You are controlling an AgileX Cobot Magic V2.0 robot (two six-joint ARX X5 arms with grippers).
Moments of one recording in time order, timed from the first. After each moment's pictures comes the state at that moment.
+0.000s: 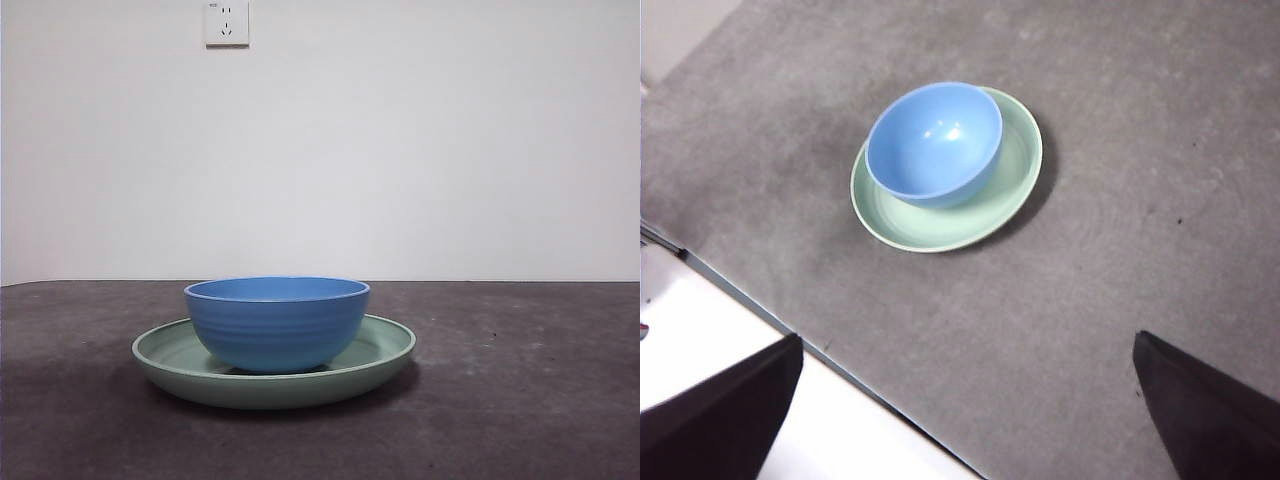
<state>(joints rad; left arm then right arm) -0.69 0.69 1.12 -1.10 0.14 -0.14 0.76 0.49 1.00 -1.12 -0.03 0.37</state>
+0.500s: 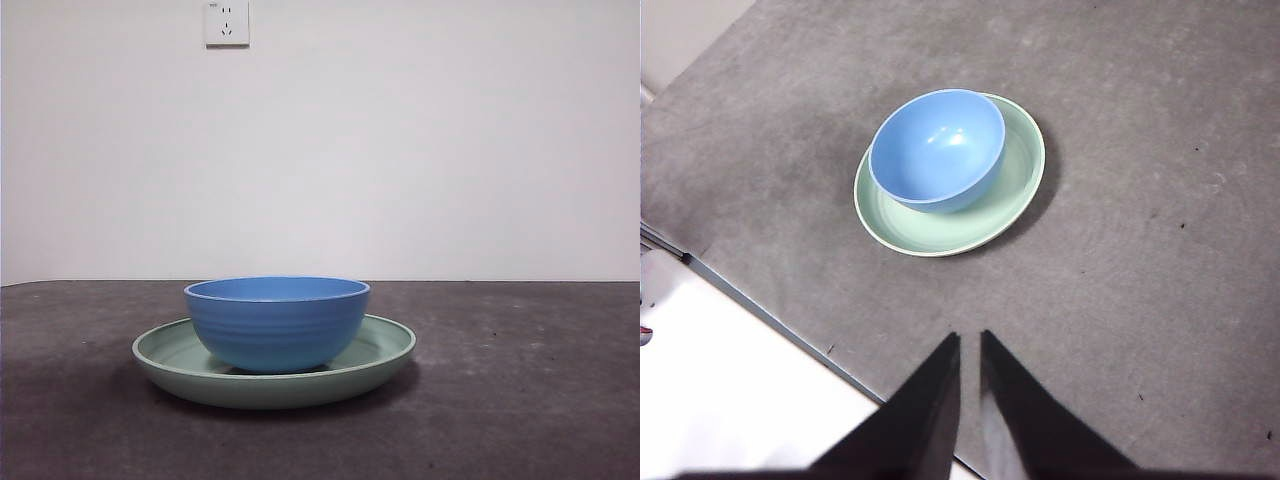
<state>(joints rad) -0.69 0.69 1.12 -1.12 0.14 -0.11 0.76 0.49 1.00 -1.11 -0.03 0.37</state>
